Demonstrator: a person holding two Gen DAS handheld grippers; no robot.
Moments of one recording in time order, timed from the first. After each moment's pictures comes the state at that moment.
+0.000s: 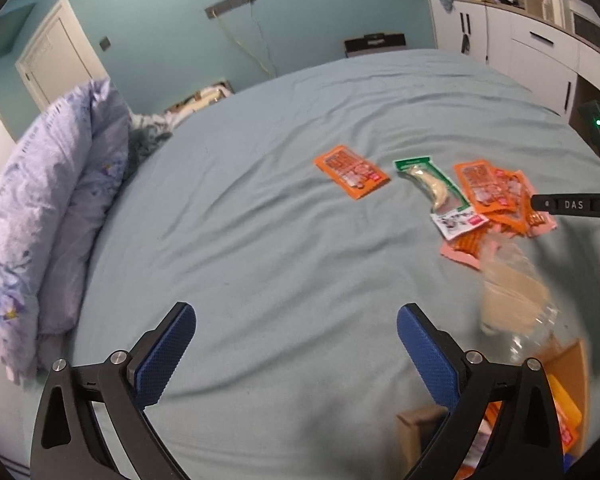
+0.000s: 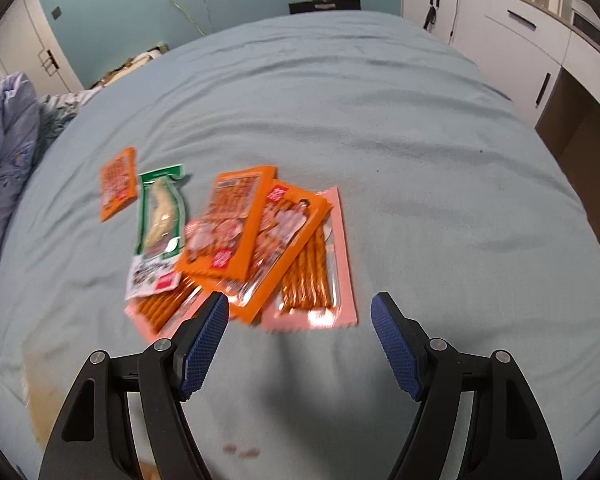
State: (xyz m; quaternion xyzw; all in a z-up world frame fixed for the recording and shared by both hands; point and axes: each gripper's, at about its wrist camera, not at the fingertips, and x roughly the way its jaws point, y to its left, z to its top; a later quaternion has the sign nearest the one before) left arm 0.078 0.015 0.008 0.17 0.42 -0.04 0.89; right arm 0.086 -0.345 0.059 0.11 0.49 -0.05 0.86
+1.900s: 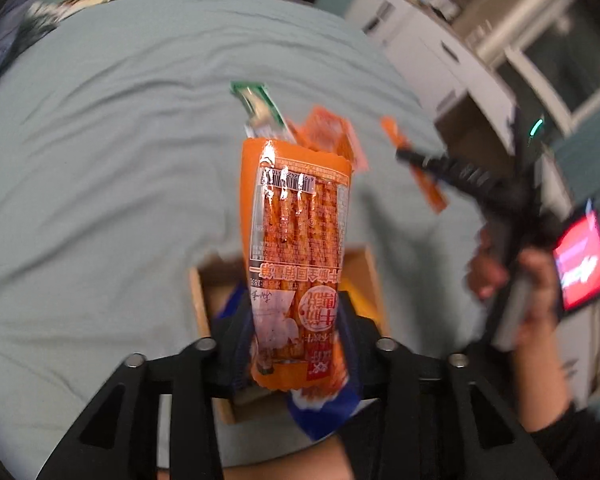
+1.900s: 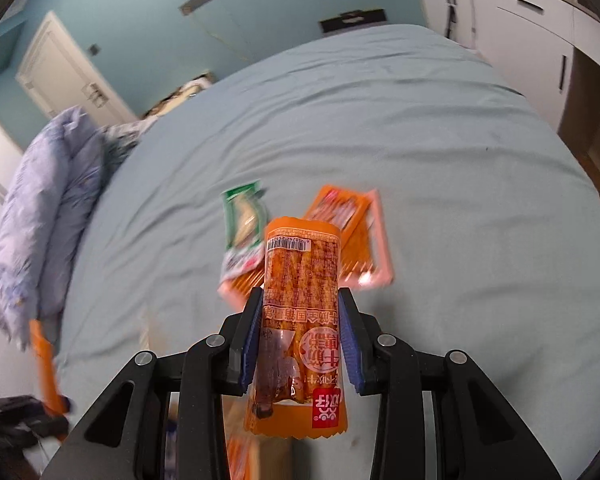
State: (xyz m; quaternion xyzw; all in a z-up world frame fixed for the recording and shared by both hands) left arm -0.028 -0.001 0.026 -0.01 0.56 -0.27 0.78; right arm 0.024 -0.341 0.096 0.19 0.44 0.05 0.88
